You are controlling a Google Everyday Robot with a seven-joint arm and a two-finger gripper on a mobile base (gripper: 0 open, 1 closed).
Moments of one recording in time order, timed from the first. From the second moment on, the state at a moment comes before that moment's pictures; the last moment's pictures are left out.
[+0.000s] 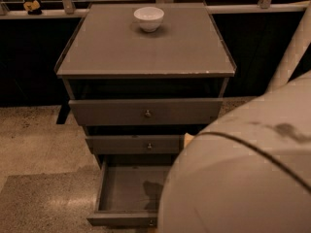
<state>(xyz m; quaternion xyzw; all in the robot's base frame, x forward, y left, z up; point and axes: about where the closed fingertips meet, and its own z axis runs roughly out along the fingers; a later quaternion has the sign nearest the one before) 0.540 -0.176 0.628 -0.53 0.68 -0.29 0.42</state>
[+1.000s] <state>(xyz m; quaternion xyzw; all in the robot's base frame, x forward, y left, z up) 0.531 -0.263 0.647 -0.47 0.71 -0.35 0.40</state>
